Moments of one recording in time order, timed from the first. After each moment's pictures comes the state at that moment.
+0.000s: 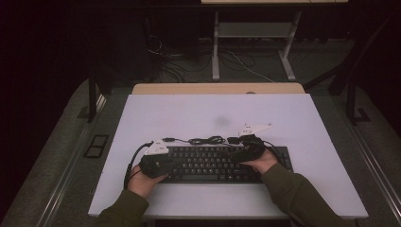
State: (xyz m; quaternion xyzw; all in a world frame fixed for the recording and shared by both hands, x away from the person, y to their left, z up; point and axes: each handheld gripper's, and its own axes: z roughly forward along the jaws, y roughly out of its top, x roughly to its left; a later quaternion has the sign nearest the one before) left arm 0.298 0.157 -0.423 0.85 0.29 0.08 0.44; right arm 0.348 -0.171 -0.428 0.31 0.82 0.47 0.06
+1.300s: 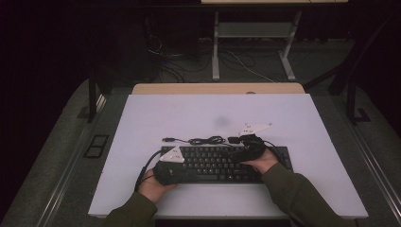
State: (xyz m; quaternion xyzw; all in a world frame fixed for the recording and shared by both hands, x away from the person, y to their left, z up) left arm 0.288 0.122 -0.432 0.88 0.22 0.01 0.42; right arm 0.349 -0.172 -0.427 0.31 0.82 0.47 0.06
